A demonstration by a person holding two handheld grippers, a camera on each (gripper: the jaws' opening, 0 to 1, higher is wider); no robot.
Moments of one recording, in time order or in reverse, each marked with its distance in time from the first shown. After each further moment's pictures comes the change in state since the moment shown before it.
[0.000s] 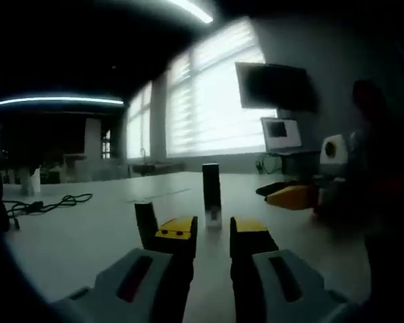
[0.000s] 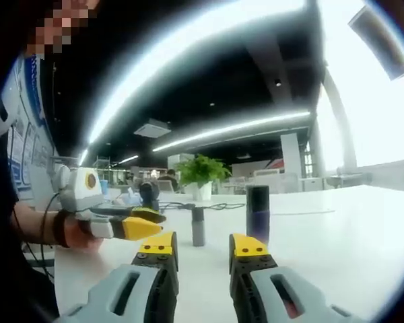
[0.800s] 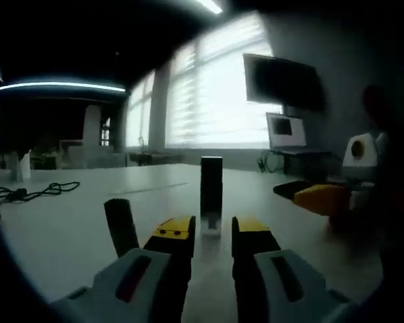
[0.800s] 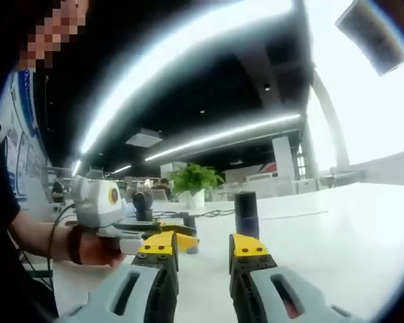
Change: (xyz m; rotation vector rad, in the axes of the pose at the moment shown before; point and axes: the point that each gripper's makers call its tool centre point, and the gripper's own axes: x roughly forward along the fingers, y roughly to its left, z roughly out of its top) left arm 0.055 0.001 -0.016 -0.071 0.051 0.003; right arm -0.004 -0.012 0.008 0.042 -0.046 -0.048
